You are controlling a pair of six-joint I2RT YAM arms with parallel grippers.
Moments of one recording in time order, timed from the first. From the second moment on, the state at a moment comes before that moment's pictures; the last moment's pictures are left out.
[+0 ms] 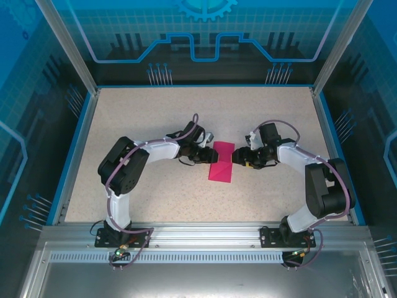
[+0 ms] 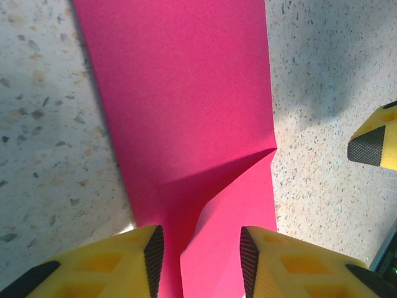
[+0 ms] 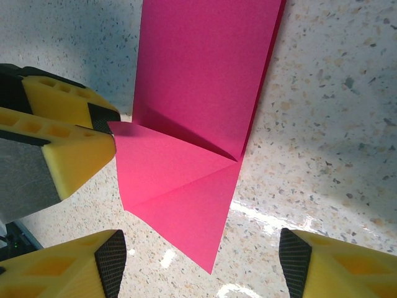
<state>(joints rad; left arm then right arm) -0.58 1.97 1.18 -0.21 0.51 -0.54 0.20 1.56 0.84 -0.47 -0.59 0.33</state>
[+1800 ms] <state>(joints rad) -0.37 1.19 0.85 0.07 0.60 -0.72 0.18 1.46 0.97 -0.07 -1.11 0.51</state>
